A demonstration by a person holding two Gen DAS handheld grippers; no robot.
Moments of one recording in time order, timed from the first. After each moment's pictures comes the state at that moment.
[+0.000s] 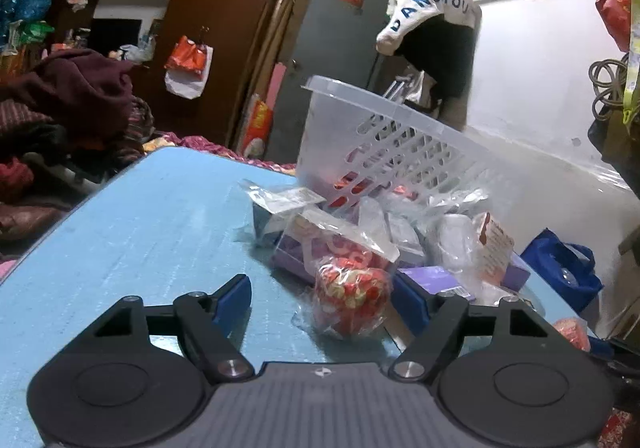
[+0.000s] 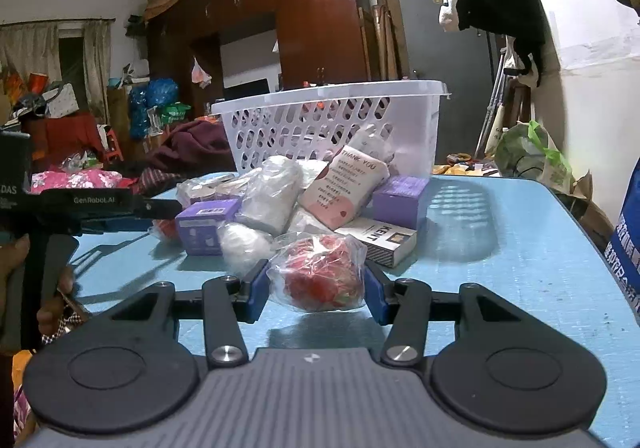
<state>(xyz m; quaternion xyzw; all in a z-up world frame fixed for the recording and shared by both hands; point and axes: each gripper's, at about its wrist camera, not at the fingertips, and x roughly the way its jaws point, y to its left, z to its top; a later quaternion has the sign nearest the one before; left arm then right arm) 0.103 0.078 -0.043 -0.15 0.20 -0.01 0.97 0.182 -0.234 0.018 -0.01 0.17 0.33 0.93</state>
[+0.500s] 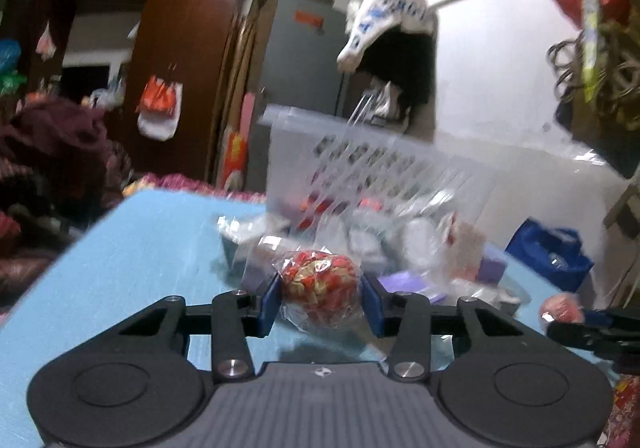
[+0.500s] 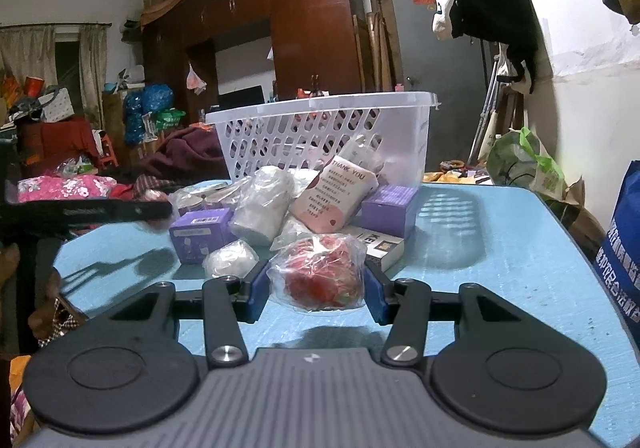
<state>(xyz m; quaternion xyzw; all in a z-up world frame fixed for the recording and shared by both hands) 0.079 0.062 -0.031 -0.09 0.14 -0.04 0.98 0.179 -0.239 0.023 -0.01 0.16 0.32 0.93</state>
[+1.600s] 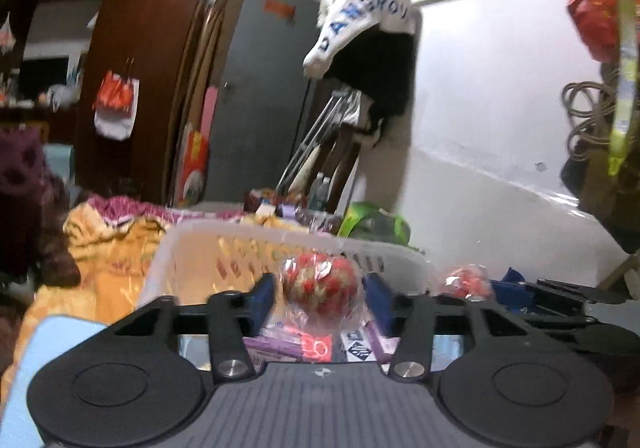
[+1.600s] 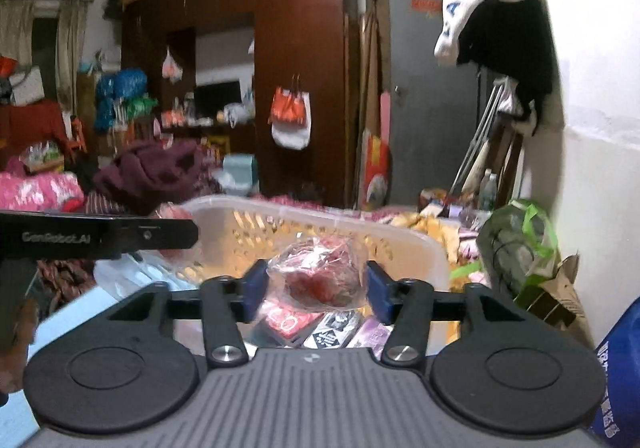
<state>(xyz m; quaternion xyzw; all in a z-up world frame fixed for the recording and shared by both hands) 0.258 0.036 0.082 -0.11 0.18 -0.09 0.97 0.352 -0.149 0.142 -0.07 0.18 0.28 0.94</state>
